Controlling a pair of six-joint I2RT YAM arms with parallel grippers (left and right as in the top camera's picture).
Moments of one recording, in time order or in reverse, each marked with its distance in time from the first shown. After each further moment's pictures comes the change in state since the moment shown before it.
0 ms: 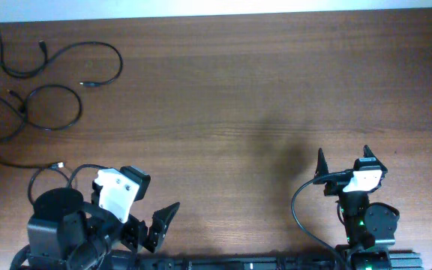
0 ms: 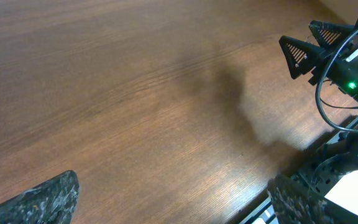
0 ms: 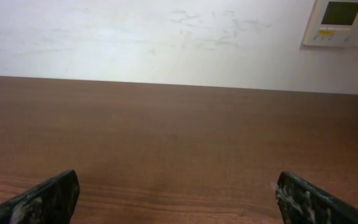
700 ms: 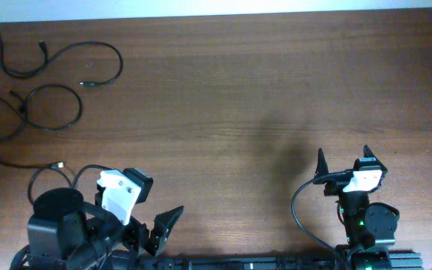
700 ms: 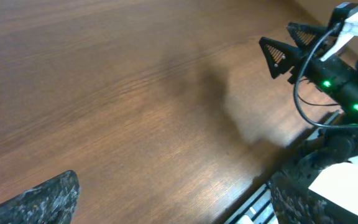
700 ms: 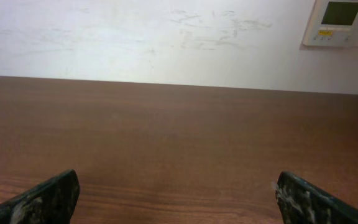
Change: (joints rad) left arm 0.000 0.000 0.000 0.000 0.064 0.000; right arm 0.000 0.000 0.000 0.000 0.000 -0.001
